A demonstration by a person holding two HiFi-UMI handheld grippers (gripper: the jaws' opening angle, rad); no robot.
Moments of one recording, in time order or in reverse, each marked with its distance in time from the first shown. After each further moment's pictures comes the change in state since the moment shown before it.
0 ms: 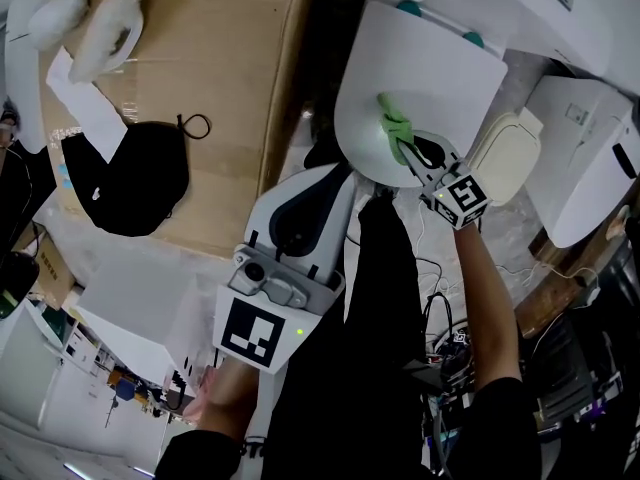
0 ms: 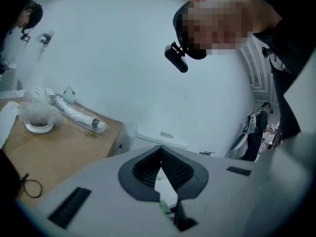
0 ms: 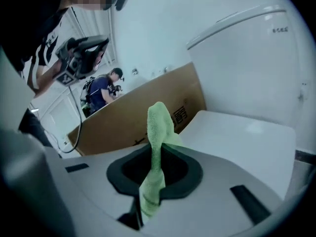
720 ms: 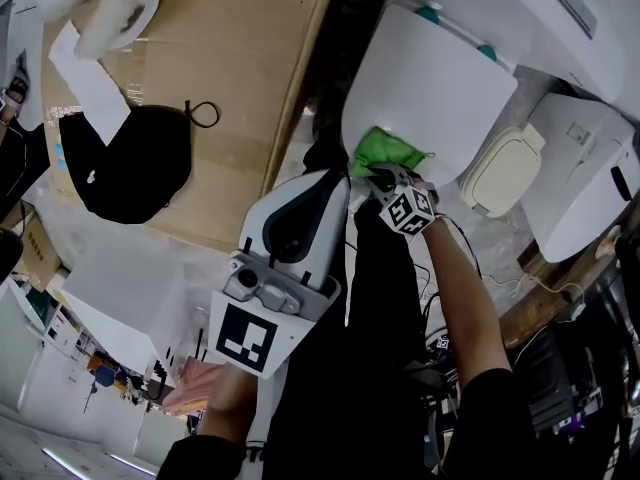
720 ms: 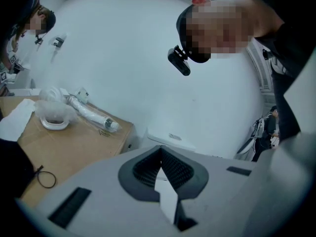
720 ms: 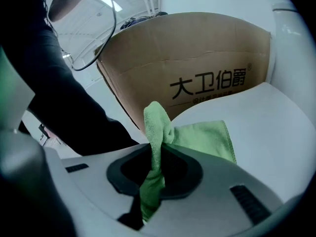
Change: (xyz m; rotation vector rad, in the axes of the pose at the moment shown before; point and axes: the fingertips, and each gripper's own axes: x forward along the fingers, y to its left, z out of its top) left arm -0.021 0.023 -0.002 -0.053 -0.029 0.093; right arm 0.058 0.075 -0.167 -0.455 0.485 0.217
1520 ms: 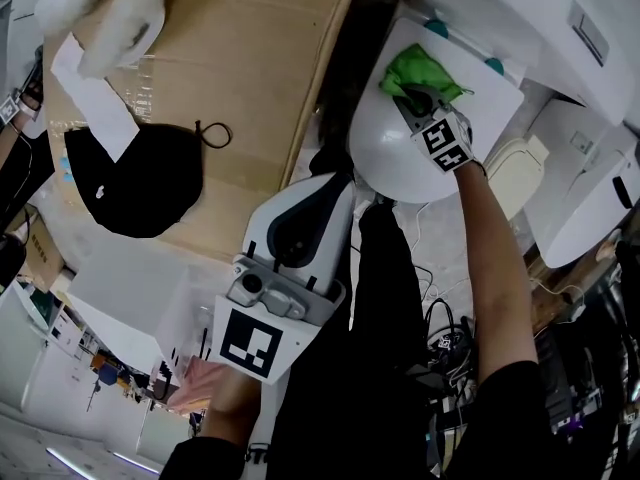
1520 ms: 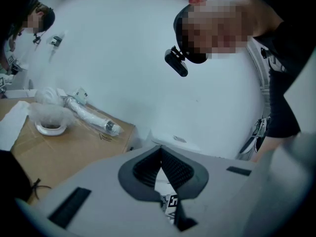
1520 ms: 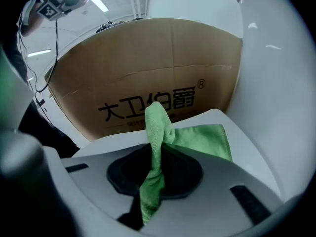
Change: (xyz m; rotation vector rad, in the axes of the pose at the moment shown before) left arm 0.022 0.025 0.017 0.007 0.001 -0.001; right arm -0.035 -0.223 0.075 0.031 -0.056 -0.251
